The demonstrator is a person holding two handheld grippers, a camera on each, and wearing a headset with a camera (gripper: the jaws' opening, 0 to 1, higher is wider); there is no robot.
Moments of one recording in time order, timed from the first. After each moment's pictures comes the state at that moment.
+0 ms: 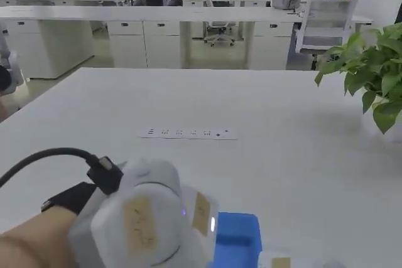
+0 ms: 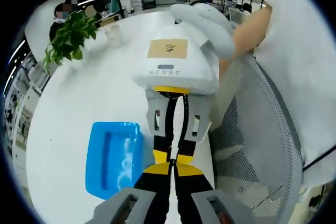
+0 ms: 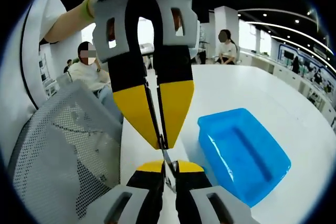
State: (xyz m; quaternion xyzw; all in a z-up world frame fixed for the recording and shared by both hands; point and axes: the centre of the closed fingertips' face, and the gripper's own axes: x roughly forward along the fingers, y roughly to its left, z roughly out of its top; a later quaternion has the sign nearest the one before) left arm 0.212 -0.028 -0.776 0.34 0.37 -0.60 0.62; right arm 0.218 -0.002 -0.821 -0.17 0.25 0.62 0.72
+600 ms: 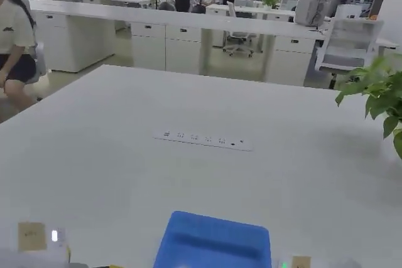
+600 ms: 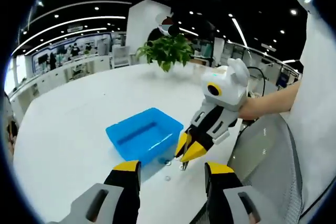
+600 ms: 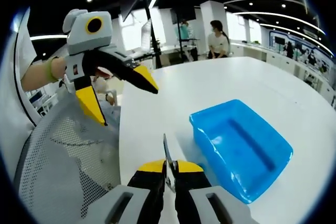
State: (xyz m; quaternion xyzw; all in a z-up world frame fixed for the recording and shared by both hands) left arm 0.206 0.037 -0.755 0.05 0.26 -0.38 0.89; right arm 0.222 -0.009 -0.821 -0.13 0.28 0.60 0.73
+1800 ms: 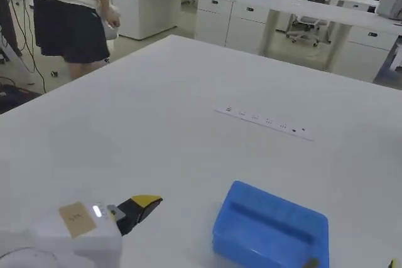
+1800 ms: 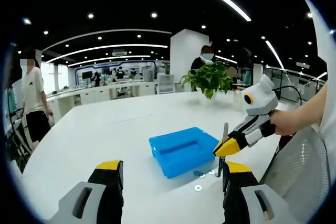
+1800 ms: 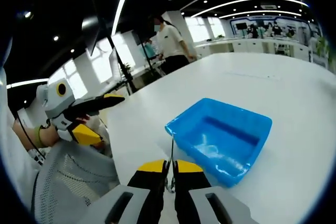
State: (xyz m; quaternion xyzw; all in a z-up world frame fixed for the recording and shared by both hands) left arm 0.223 0.078 -0.754 0.03 0.15 -0.23 0.96; right arm 0.249 -0.029 -0.800 0.02 0.31 0.52 0.80
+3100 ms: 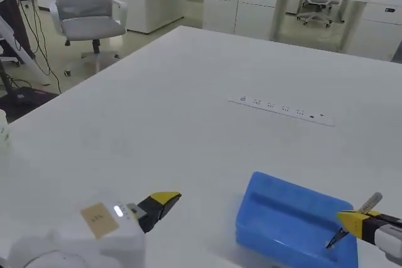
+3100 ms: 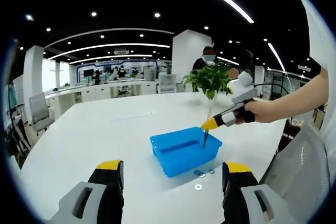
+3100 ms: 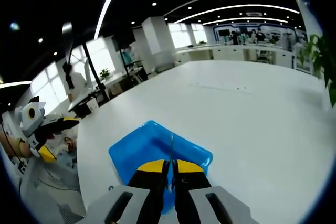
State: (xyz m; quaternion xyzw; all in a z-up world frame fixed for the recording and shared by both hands) left arm 0.220 0.079 -0.757 0.02 0.16 -0.23 0.96; right arm 0.346 -0.064 -0.805 0.01 0.29 0.44 0.85
